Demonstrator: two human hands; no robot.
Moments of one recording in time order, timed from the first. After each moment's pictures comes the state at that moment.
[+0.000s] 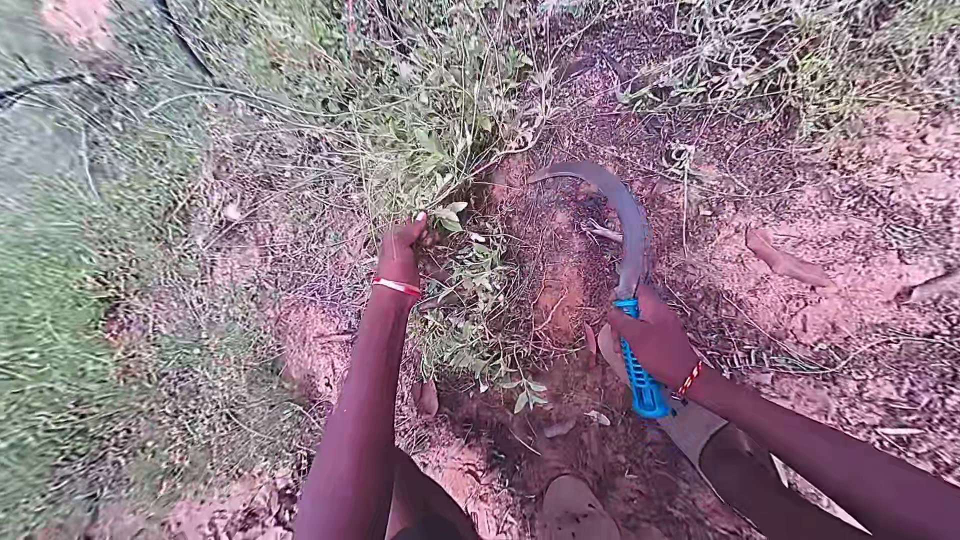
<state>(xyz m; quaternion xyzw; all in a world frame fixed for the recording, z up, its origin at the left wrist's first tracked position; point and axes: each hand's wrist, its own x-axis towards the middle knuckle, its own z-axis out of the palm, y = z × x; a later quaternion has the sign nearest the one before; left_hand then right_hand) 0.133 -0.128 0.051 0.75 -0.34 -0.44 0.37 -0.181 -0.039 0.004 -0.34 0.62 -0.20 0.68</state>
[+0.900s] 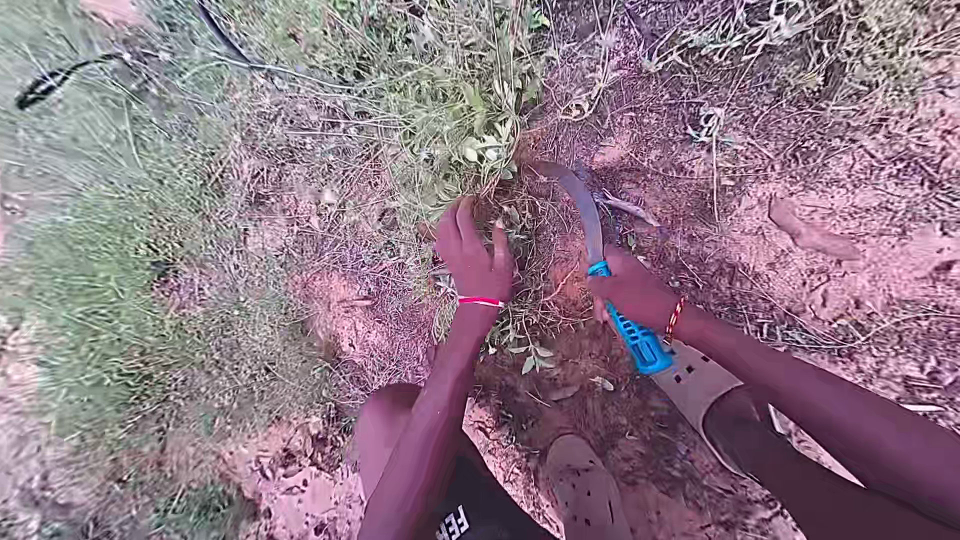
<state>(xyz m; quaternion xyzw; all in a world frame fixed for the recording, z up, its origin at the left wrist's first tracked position) 0.051 -0.065 0.027 0.75 -0.64 -0.08 0.15 -0.166 -0.067 0.014 -0.41 0.54 -0.03 0.73</state>
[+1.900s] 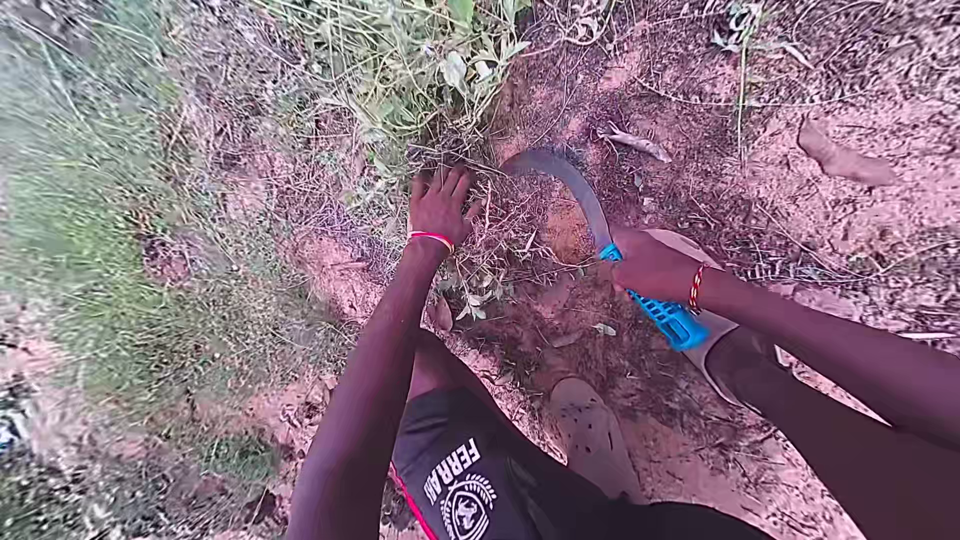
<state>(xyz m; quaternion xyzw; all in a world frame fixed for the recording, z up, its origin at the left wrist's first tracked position) 0.148 -0.083 -0.005 0.61 -0.74 -0.09 -0.27 -0.174 -0.038 0.012 -0.45 0.51 0.08 0.73</state>
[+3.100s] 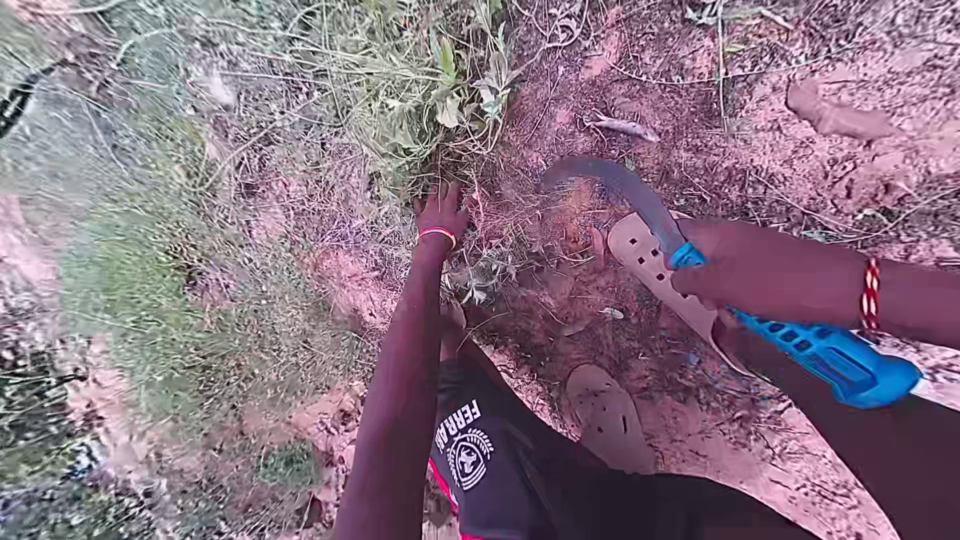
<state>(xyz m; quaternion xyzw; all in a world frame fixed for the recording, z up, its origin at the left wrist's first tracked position) 0.146 -0.083 -0.023 0.71 -0.60 -0.20 -0.30 -0.238 -0.025 0.092 -0.45 0.54 0.17 0.70</state>
